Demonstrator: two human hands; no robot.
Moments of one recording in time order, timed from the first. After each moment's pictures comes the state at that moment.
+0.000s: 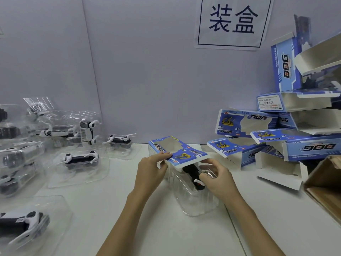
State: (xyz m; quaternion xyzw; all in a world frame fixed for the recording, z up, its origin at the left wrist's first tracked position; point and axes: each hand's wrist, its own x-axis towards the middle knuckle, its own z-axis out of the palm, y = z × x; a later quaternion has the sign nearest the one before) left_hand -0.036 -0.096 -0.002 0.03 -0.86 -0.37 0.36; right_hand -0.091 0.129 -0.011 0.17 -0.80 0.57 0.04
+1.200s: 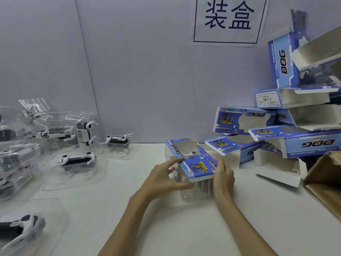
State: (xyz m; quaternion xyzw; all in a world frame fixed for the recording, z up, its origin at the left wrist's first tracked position) left_hand -0.041 -0.081 -0.016 -0.05 -0.87 -0.47 0.14; right_hand -0.106 0.108 -0.020 -0.08 -0.70 0.70 0.12
